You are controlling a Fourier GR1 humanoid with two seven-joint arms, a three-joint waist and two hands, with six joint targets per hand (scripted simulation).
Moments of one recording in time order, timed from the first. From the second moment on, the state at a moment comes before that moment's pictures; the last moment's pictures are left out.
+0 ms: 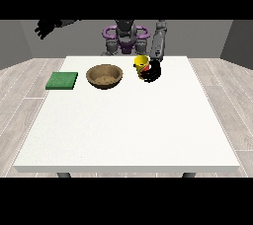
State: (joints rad) left arm -0.51 0.08 0.13 -0.67 -0.12 0.35 -0.62; right arm -0.20 -0.35 -0.36 -1.56 -0.42 0.28 0.08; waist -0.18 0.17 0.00
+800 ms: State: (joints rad) left arm -0.77 0.05 -0.31 -0.48 -0.80 0.68 0.05; right arm -0.17 -0.38 -0.39 -1.30 -0.40 0.35 0.04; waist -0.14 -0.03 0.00
